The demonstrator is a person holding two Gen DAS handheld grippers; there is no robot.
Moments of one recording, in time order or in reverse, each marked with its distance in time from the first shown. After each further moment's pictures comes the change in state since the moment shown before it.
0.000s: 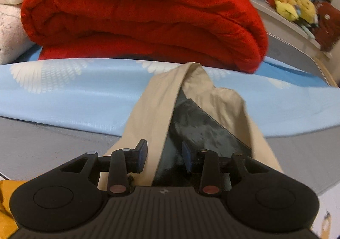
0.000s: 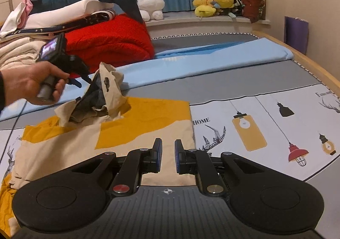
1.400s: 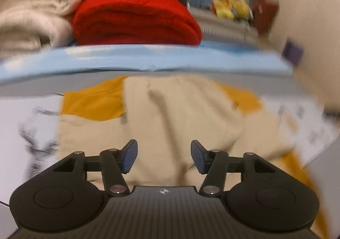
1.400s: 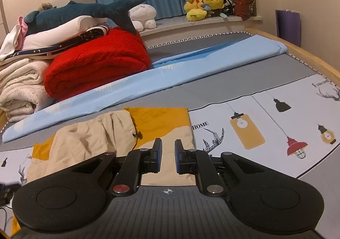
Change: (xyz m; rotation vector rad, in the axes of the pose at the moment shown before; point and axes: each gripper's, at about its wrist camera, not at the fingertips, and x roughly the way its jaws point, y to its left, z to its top) left arm -0.264 0.107 -0.253 0.135 -0.159 -0.218; right arm -0.022 -0.013 0.008 0.103 -0.026 0.039
